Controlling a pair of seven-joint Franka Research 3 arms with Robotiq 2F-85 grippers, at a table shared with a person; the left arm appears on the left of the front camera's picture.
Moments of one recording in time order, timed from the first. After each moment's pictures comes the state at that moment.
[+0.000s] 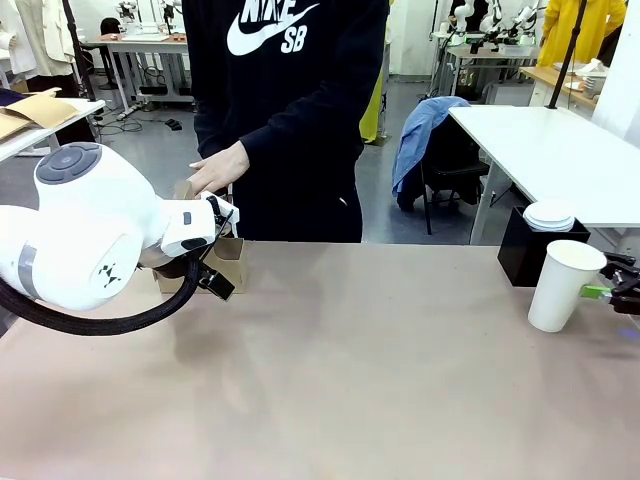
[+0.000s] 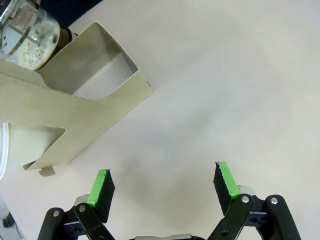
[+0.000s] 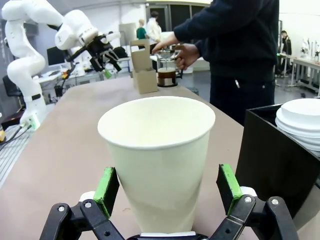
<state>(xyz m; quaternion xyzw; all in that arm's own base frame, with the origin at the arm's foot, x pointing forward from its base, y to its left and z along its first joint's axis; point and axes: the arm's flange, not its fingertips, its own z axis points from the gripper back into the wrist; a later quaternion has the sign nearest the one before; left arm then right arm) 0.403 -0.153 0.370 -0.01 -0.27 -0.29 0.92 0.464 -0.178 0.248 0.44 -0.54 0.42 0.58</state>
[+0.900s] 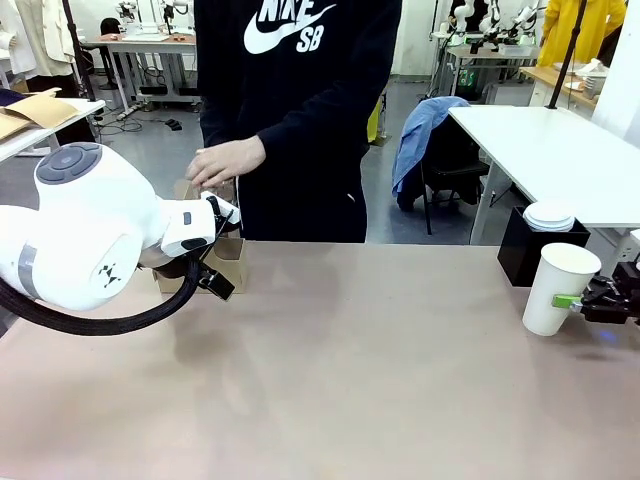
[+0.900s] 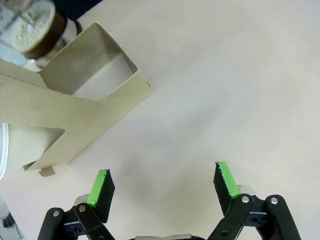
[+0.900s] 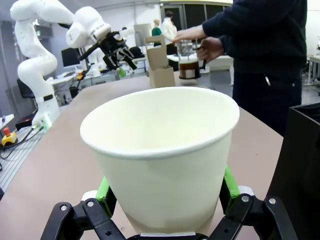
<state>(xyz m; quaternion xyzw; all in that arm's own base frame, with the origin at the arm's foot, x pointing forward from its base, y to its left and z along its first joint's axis) 0.403 -0.153 0.370 -0.01 -0.27 -0.29 0.92 0.467 -0.137 0.230 0.47 -0.52 0.42 0.57</state>
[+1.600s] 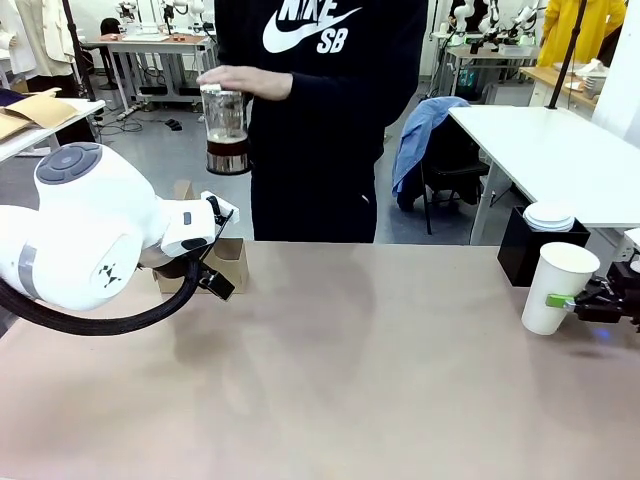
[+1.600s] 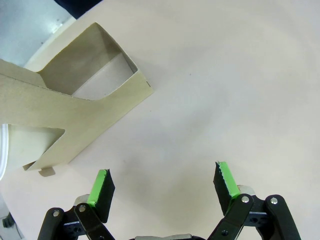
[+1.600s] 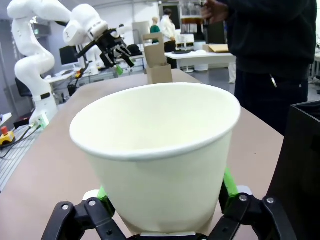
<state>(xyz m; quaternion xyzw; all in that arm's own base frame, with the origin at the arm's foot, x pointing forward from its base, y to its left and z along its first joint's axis) 0.403 -0.153 0.370 -0.01 -0.27 -0.29 0.92 0.472 -0.130 0.227 0.47 -0.51 0.43 0.58</state>
